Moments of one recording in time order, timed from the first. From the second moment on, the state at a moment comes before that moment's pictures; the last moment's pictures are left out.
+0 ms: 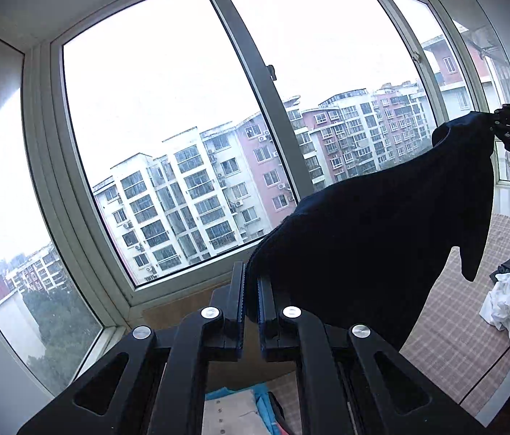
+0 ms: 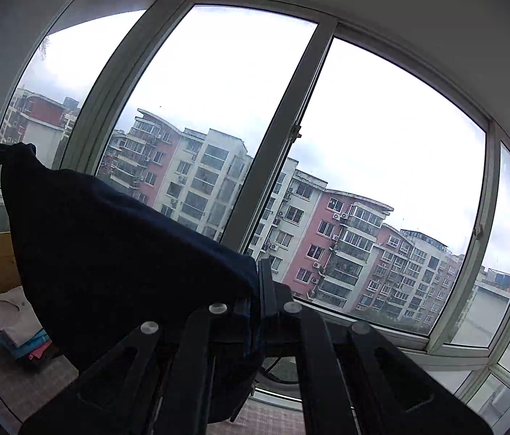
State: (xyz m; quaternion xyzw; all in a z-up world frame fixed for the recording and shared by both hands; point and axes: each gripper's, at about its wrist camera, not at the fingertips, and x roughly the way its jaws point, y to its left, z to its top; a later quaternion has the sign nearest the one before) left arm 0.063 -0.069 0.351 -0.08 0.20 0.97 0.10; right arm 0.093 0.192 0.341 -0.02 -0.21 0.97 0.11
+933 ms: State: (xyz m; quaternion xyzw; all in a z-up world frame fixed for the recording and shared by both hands) left arm -0.199 0.037 0.027 -0.43 0.24 0.85 0.19; right arm -0.066 0.369 -0.009 -0.41 -0.09 0.89 0.16
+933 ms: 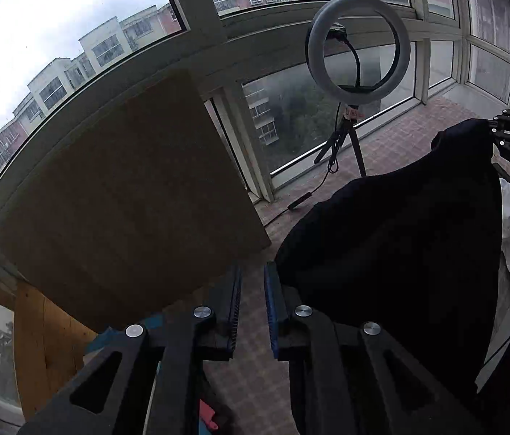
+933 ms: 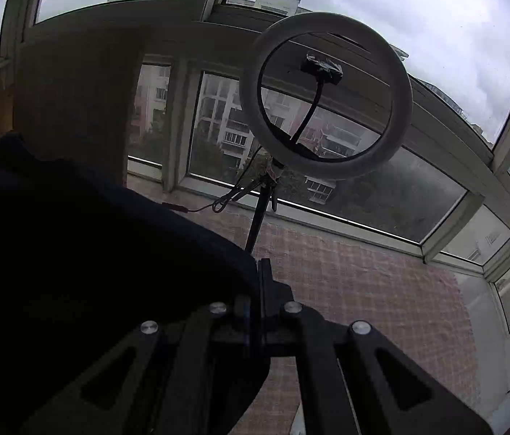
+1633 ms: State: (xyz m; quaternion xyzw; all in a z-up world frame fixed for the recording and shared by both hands) left arm -0.203 0.102 -0.201 -0.54 0.29 0.72 0.32; right arm -0.021 0.425 -0.179 -0.57 -0.01 0.80 0.20
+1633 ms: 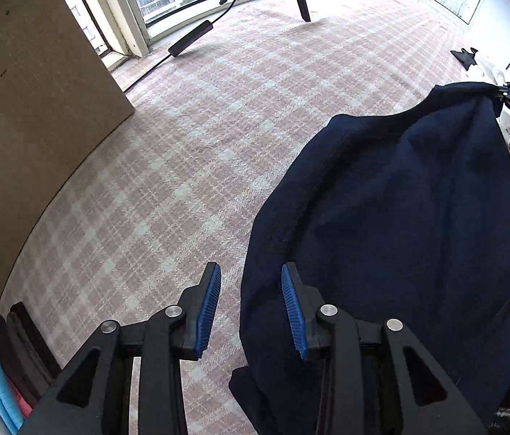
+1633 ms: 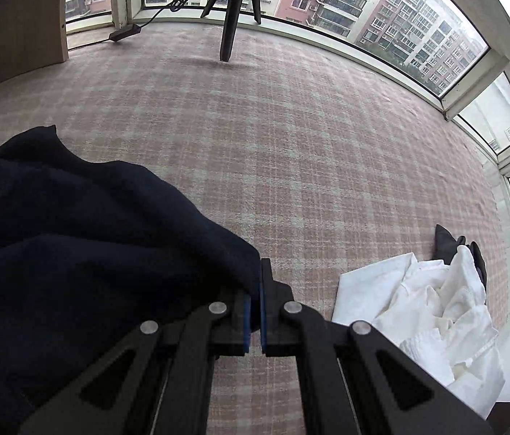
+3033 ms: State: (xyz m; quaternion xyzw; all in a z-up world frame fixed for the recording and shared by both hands) left arm 0.153 -0.060 0.360 -0.10 0.18 0.98 0.03; right arm 0.216 0.287 0.327 -0.09 -0.10 0.99 0.01
